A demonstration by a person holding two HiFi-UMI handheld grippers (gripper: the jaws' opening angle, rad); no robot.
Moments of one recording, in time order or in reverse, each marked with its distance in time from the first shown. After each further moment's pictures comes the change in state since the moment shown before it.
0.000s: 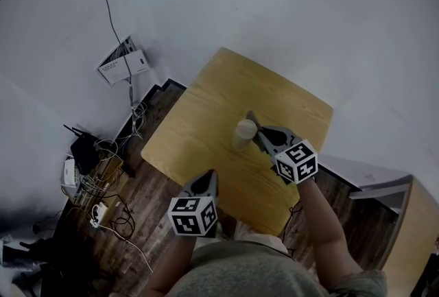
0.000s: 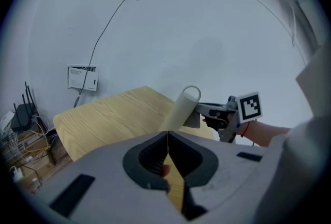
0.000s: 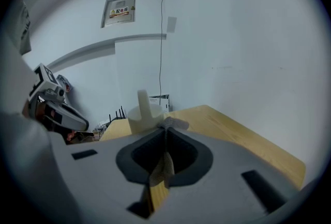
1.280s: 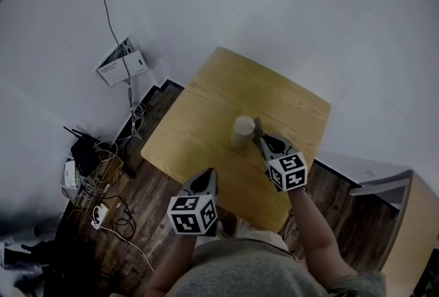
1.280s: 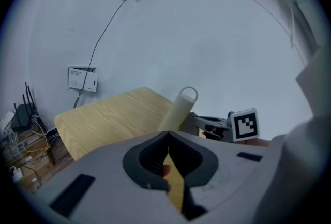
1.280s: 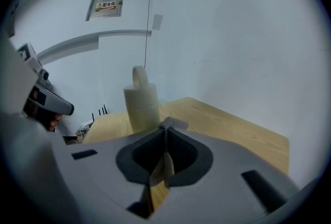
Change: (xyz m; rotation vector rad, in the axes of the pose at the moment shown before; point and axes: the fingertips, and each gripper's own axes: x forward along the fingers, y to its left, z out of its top) left arm -0.005 -0.003 -0.001 0.003 -0.010 -0.005; right arm -0.010 -0.006 -0.048 0.072 0.020 -0.207
